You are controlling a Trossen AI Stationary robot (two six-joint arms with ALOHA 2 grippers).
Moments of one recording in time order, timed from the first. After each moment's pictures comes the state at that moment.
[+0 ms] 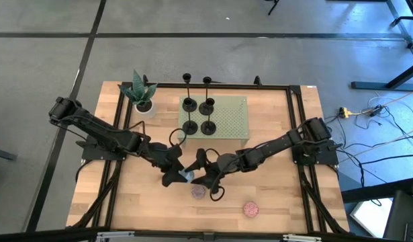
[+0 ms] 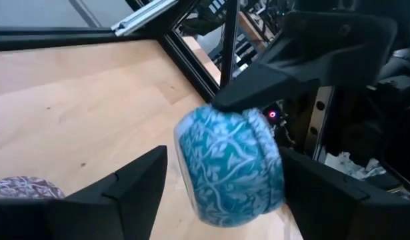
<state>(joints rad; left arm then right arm) -0.34 1.26 0.72 0.00 0.07 -0.89 0.33 1.93 1.14 0.52 0.09 -0.78</state>
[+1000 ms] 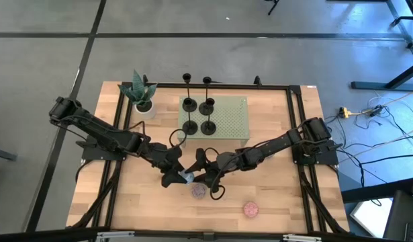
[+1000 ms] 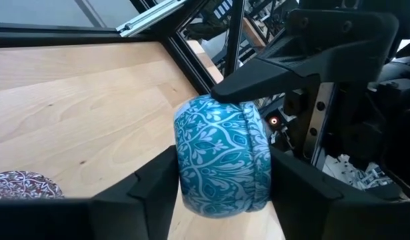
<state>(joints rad) -0.34 1.26 0.72 0.00 0.07 -0.89 0.33 1.93 1.14 0.51 0.04 -0.79</state>
